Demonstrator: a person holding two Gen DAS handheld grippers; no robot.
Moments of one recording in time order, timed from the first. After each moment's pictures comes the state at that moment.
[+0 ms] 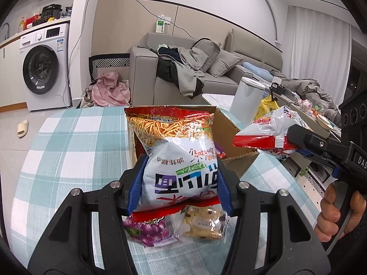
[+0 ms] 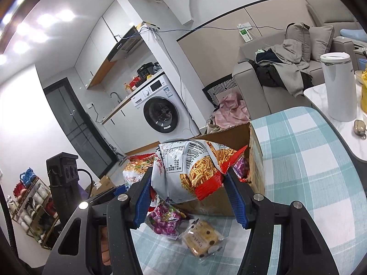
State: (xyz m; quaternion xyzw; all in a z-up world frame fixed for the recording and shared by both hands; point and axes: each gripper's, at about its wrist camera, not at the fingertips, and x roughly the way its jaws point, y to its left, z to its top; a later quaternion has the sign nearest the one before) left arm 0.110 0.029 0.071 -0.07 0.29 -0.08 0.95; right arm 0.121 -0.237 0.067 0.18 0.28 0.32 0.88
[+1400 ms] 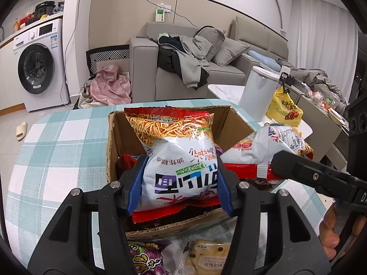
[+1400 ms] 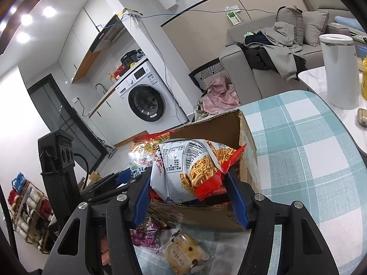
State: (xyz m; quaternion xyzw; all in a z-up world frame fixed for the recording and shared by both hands) left arm 0.234 0.009 0.040 -0.05 0.32 -0.07 0.94; right arm 0.188 -0.212 0.035 0.17 0.34 0.30 0.87
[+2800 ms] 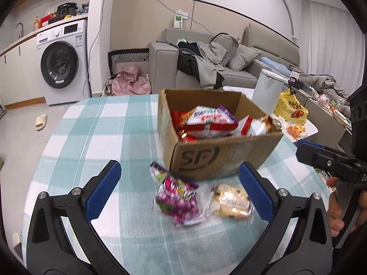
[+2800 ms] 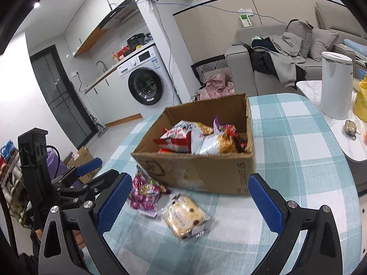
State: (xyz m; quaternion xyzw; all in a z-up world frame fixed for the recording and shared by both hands) left arm 0.080 0.064 0.039 -0.06 0.31 -0.02 0.95; right arm 0.118 -0.203 0.035 0.08 0.35 0.29 0.89
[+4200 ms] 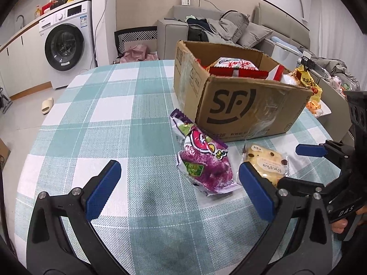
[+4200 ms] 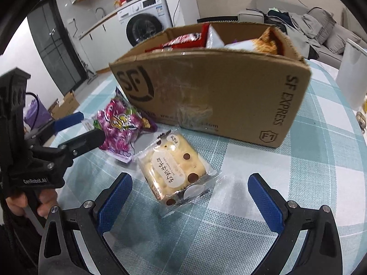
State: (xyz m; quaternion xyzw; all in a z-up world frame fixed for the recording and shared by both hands) left arm 0.102 0.078 -0.033 -0.05 0.37 0.00 0.93; right arm 0.125 -0.145 -0.063 -0.05 0.46 0.29 0.84
